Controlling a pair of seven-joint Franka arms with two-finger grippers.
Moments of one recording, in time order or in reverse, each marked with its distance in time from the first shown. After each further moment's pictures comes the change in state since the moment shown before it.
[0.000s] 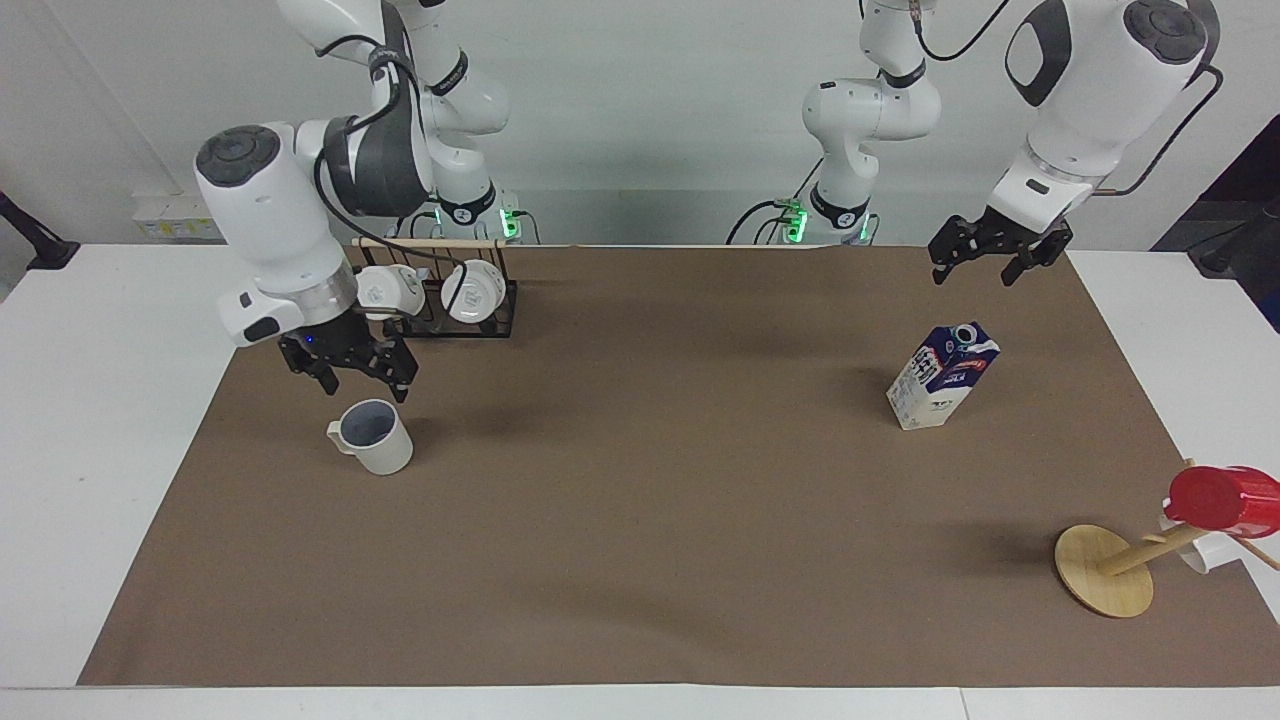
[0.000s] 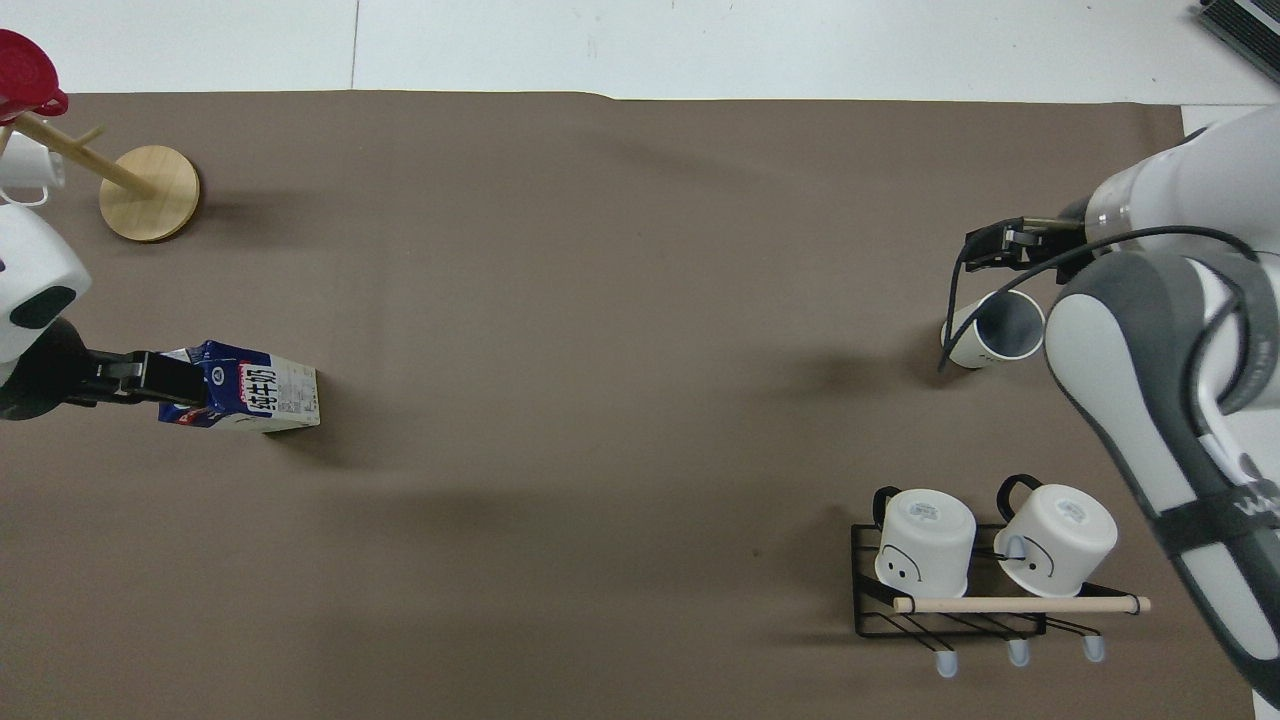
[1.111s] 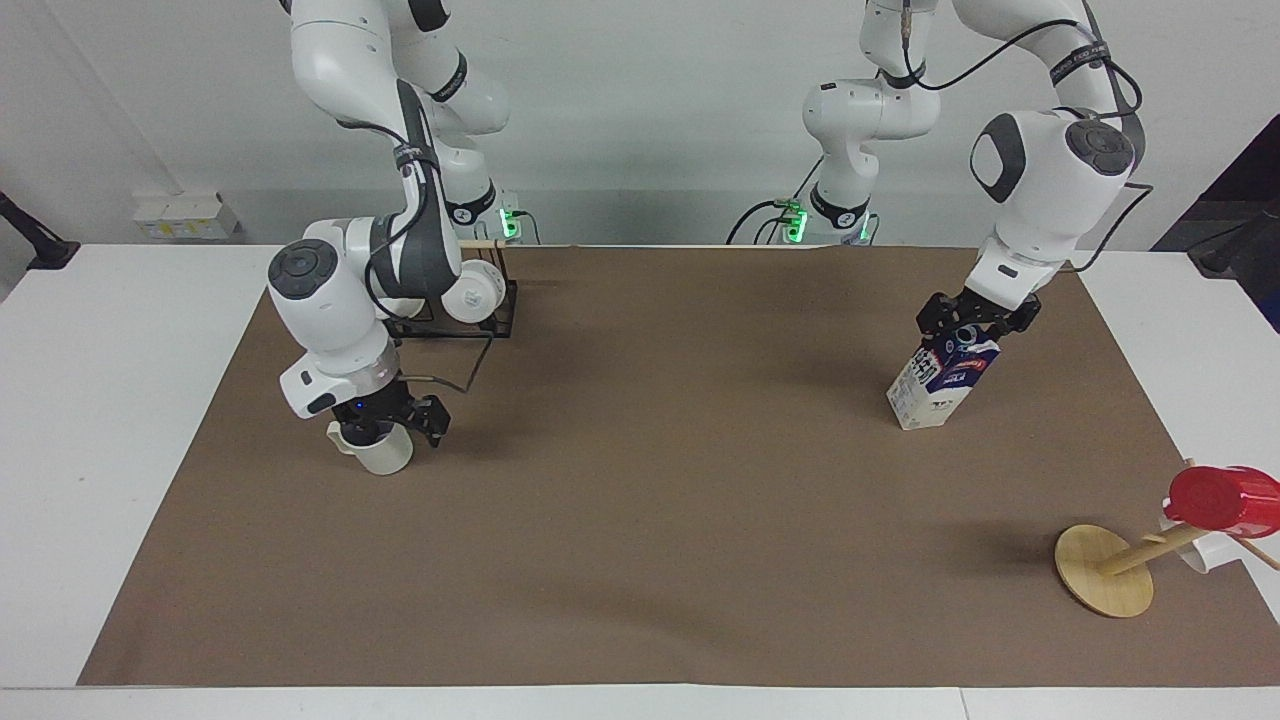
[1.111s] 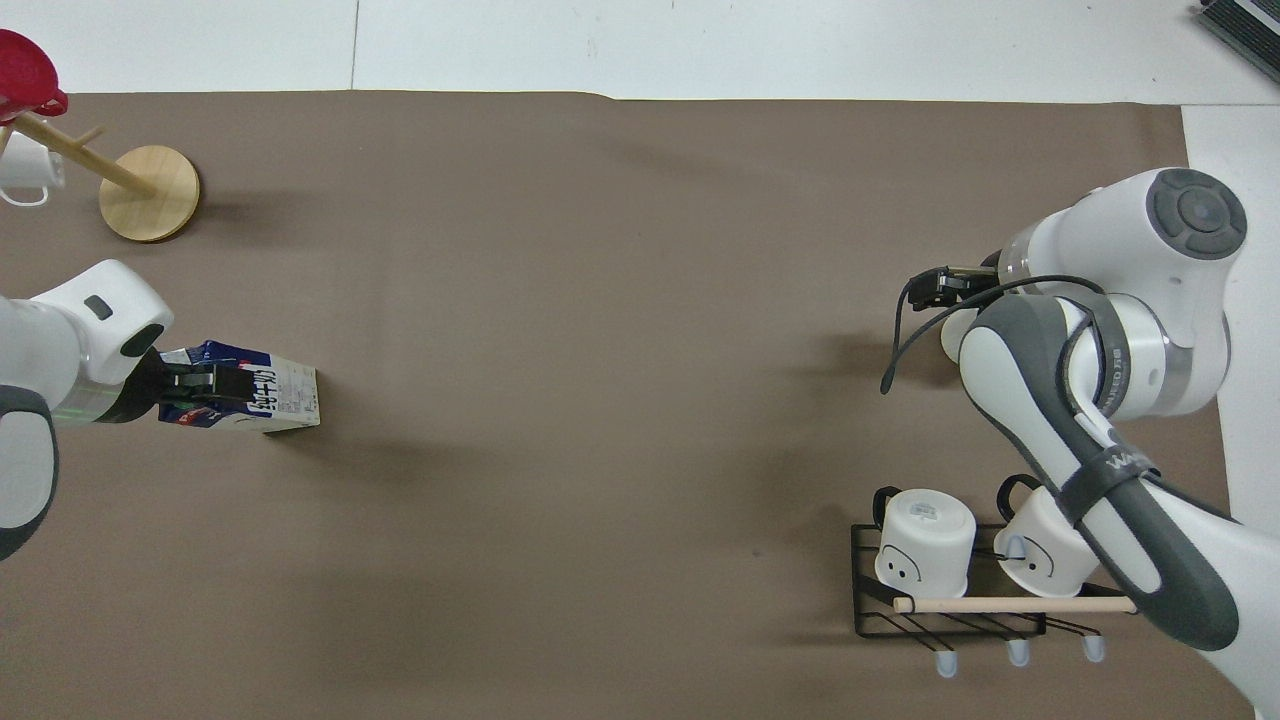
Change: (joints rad) left arm 0.041 0.019 0.001 -0.296 0.000 0.405 0.026; right arm 0.001 0.069 -0.001 -0.159 0.000 0.149 0.000
